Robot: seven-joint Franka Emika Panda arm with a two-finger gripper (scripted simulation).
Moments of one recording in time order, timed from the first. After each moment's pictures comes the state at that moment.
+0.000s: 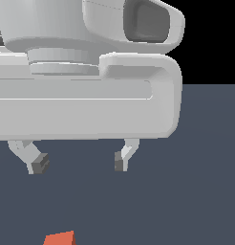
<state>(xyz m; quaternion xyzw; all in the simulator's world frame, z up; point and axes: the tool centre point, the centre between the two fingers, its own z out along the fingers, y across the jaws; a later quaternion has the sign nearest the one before) -0.043 -0.178 0.109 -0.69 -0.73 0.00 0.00</state>
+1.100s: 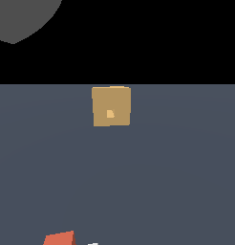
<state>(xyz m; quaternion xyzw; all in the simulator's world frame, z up) -0.047 -0.336 0.066 -0.65 -0.76 0.00 0.00</state>
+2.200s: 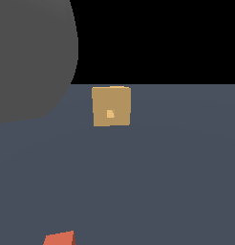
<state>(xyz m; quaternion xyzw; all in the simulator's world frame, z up) -0.046 -0.339 0.015 -0.65 -0.76 0.00 0.00</state>
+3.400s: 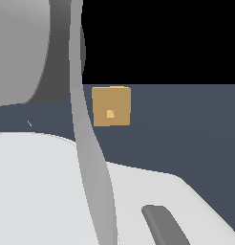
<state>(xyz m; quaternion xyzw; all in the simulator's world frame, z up) -0.044 -0.291 0.019 -0.65 -0.76 0.00 0.00</state>
